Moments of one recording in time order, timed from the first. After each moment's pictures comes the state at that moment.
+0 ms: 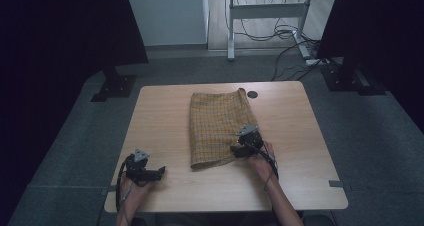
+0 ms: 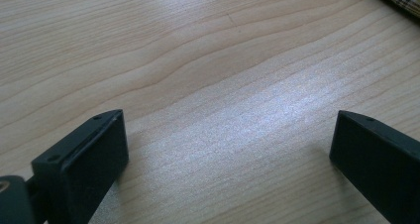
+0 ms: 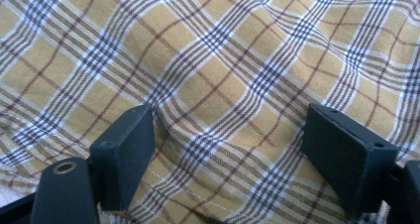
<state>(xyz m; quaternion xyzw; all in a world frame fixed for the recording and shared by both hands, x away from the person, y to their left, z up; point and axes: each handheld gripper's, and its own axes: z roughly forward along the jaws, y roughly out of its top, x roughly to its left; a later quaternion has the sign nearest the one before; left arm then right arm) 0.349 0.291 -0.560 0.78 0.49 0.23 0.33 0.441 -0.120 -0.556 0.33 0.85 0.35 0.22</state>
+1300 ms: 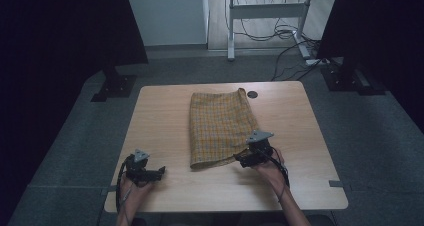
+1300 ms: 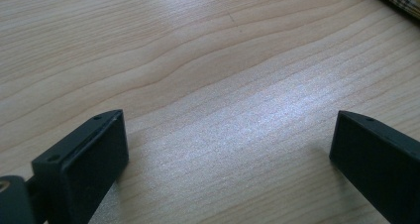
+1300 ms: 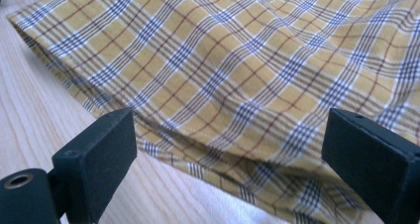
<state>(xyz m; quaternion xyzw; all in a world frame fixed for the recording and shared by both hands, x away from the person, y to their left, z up) 0.348 0.291 -0.560 0.77 0.49 0.24 0.33 0.399 -0.147 -0.537 0.31 0.83 0.43 0.18</state>
